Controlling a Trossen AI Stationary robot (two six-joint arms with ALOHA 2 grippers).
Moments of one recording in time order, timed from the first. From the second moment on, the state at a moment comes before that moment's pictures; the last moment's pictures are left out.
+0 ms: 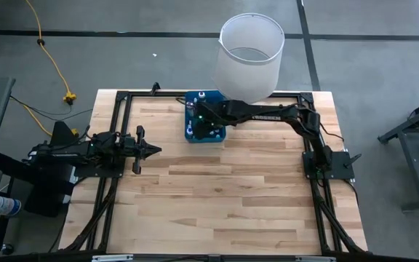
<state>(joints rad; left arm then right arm) 0.03 0.01 0.01 0.01 0.01 0.02 -0.21 2.08 1.83 -0.84 0.21 0.71</state>
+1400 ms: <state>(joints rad) 0.03 0.01 0.01 0.01 0.01 0.02 0.18 1.20 0.64 0.11 0.34 0.51</state>
